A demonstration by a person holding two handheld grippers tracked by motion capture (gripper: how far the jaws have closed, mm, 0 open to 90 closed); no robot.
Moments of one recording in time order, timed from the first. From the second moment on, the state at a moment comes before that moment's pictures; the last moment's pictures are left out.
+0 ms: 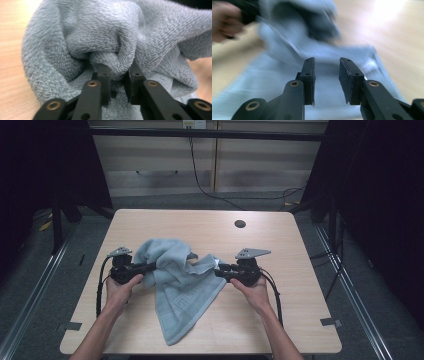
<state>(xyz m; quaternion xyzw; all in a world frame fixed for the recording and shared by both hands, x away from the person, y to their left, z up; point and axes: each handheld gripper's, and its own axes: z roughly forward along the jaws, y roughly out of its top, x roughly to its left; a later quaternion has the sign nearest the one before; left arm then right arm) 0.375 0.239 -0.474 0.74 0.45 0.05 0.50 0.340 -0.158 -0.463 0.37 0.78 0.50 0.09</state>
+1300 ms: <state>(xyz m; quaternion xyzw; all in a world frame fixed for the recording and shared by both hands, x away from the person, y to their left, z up) 0.325 0.217 -0.504 0.85 0.34 0.09 0.40 0.291 -0.180 -0.504 0.35 0.85 0.40 0.04</state>
